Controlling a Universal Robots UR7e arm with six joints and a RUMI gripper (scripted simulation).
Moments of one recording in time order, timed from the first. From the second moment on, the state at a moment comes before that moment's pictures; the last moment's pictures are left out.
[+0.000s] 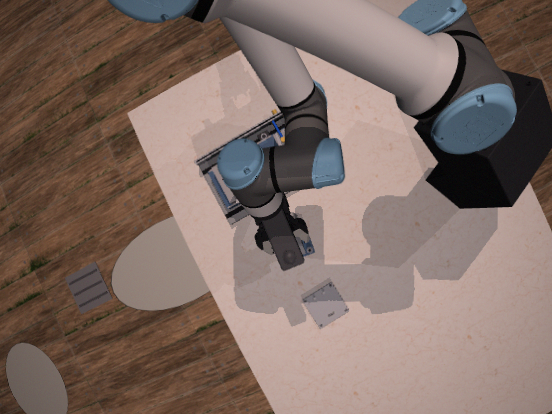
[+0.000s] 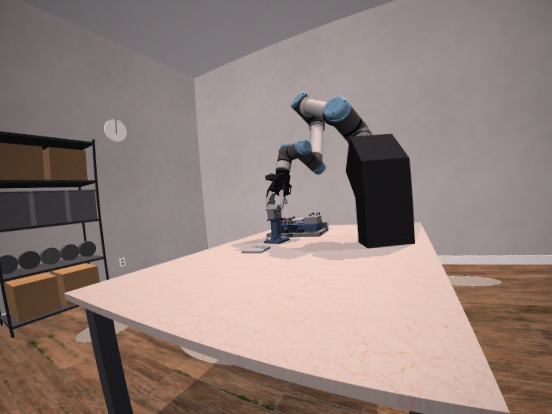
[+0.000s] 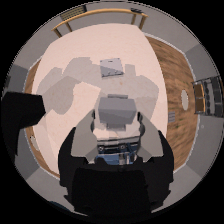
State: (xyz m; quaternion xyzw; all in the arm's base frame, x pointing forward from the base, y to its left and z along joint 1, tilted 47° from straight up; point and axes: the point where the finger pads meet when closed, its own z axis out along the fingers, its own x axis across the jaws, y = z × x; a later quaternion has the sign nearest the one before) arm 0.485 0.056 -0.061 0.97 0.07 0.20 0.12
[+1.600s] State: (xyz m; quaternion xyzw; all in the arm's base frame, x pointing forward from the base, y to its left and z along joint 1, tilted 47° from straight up) arm 0.485 0.053 -0.061 0.98 0.10 0.19 -0.03
